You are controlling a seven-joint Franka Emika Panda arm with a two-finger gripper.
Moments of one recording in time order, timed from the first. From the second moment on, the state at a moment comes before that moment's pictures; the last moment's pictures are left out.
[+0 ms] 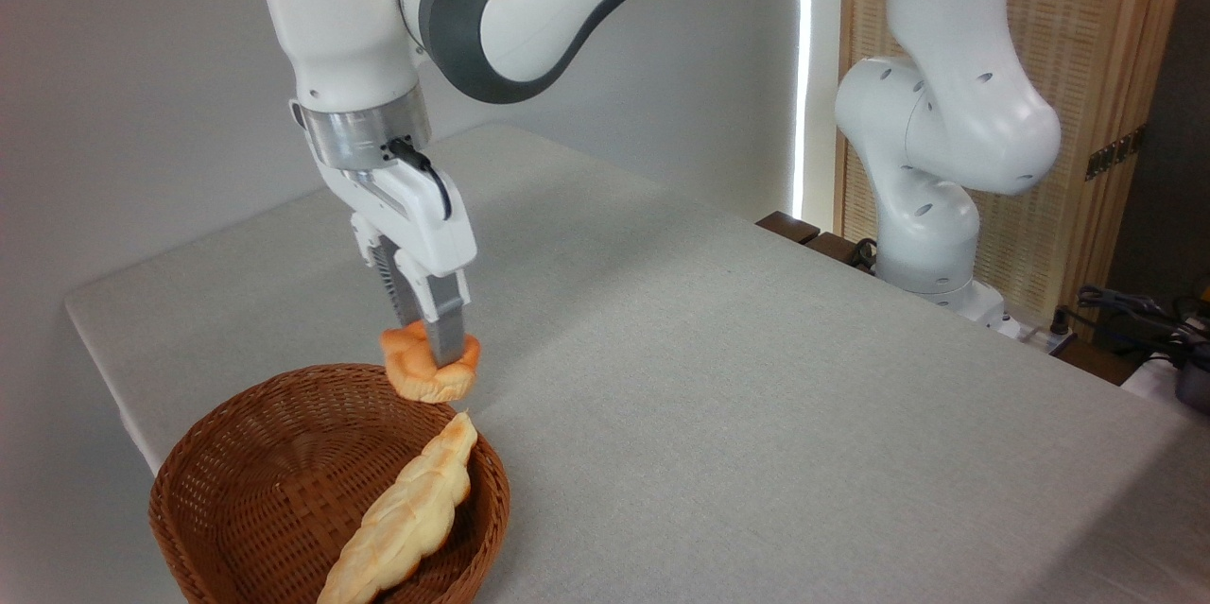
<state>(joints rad) -0.07 0.10 -0.14 -1.81 -0.06 1.89 0.60</state>
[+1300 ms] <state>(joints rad) -0.07 0.05 -0.09 -1.83 -0.08 1.95 0.58</state>
